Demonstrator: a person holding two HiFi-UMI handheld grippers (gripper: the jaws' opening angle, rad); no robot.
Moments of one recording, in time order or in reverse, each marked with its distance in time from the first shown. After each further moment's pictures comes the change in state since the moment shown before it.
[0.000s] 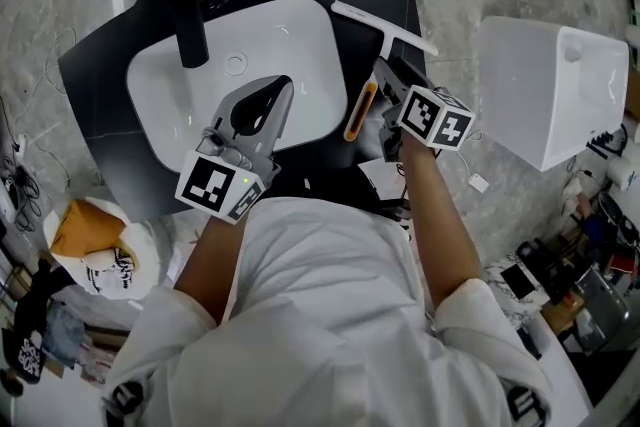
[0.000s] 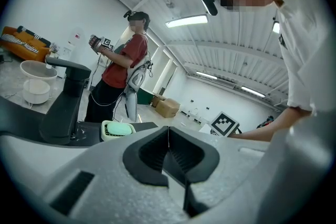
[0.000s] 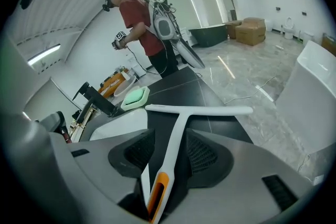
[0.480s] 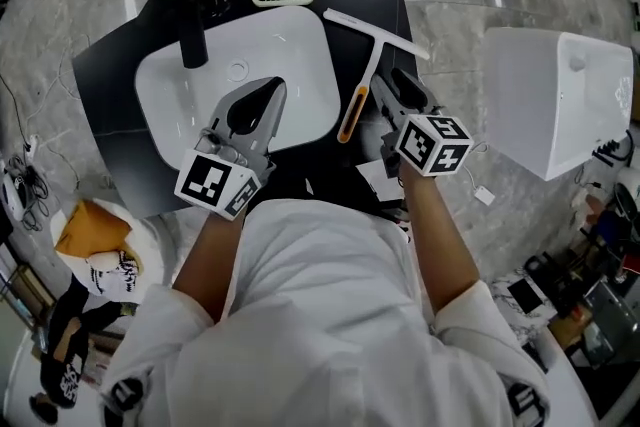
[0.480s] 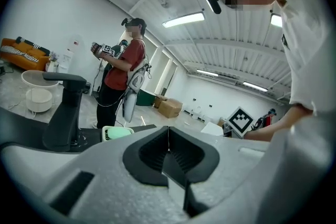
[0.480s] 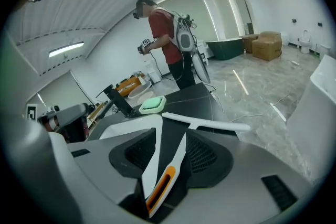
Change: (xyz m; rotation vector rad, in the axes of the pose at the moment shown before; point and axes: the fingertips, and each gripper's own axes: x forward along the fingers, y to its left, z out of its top) left arm 0.000 -0.014 0.010 0.053 0.003 0.038; right arm -0.046 0.023 0.011 -0.149 -0.111 0.121
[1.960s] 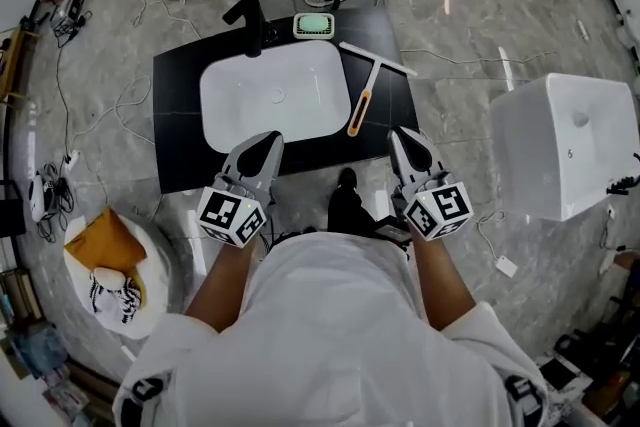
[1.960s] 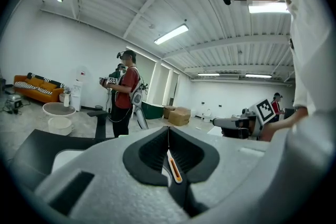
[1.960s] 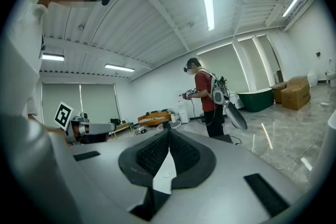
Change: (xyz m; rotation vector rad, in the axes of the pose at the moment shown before) left arm -0.181 -0.141 0.004 0.175 -0.119 0.142; right arm -0.238 0.117 -0.027 -0.320 -0.499 0.268
